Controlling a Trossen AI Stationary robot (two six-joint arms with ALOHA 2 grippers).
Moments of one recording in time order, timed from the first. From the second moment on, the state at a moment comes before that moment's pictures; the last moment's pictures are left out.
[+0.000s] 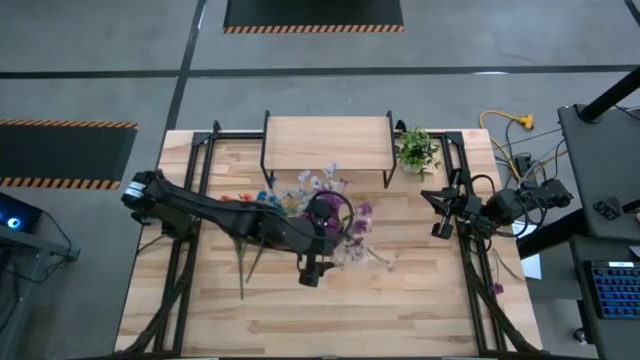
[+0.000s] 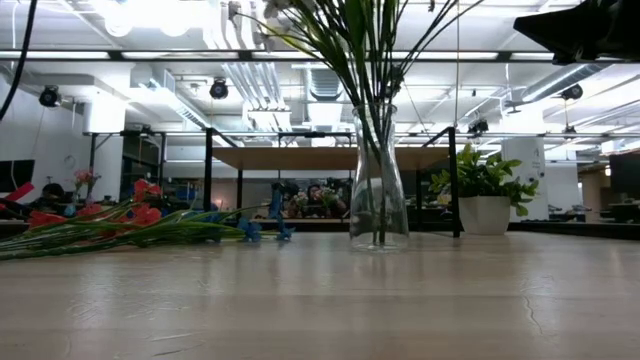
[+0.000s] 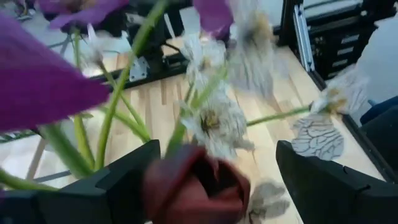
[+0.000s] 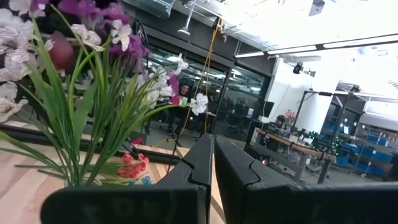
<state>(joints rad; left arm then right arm) -0.31 1.63 1.58 -0.46 -0.24 0.07 0.36 0.03 0.09 0.27 0.60 -0.46</state>
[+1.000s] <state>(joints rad) -0.31 1.59 1.65 -0.45 -0.11 0.06 0.36 0.03 0.09 0.27 0.60 -0.45</state>
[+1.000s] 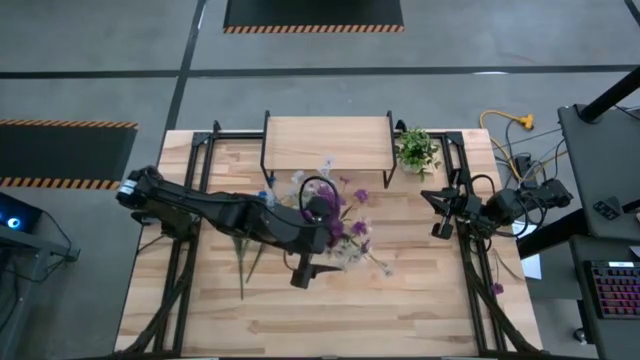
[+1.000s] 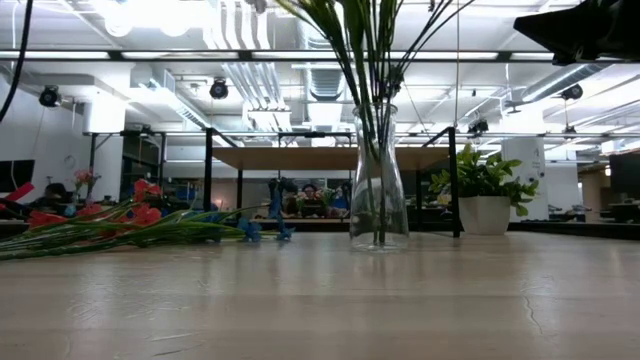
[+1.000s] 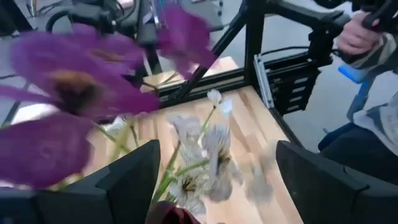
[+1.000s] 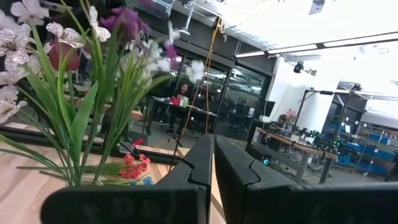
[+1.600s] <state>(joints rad) -0.31 1.57 1.65 -0.39 0.02 0.06 0.36 0.03 0.09 0.27 0.60 -0.45</state>
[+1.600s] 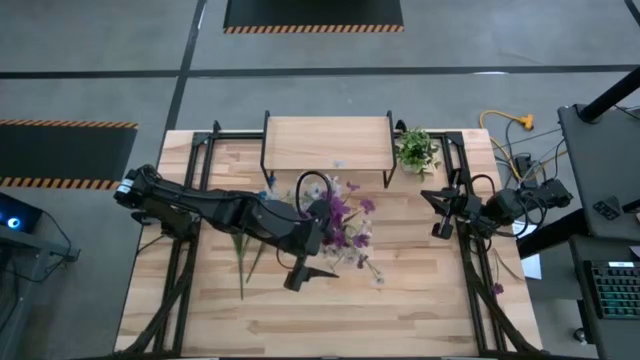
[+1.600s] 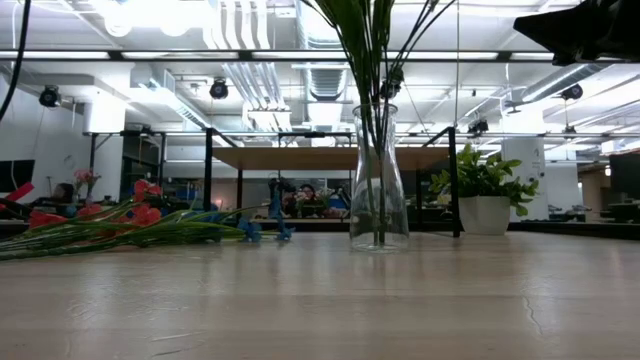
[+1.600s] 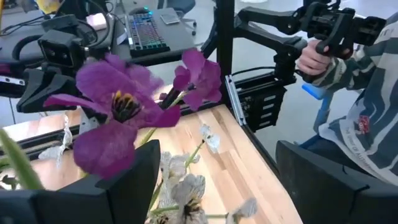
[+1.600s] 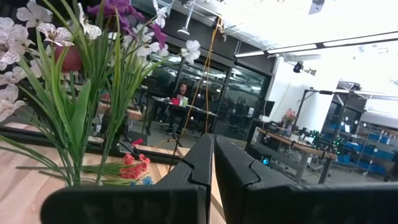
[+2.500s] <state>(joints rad) -0.31 1.50 1.66 -0.24 0.00 0.12 0.36 0.03 0.09 0.27 0.59 -0.45</state>
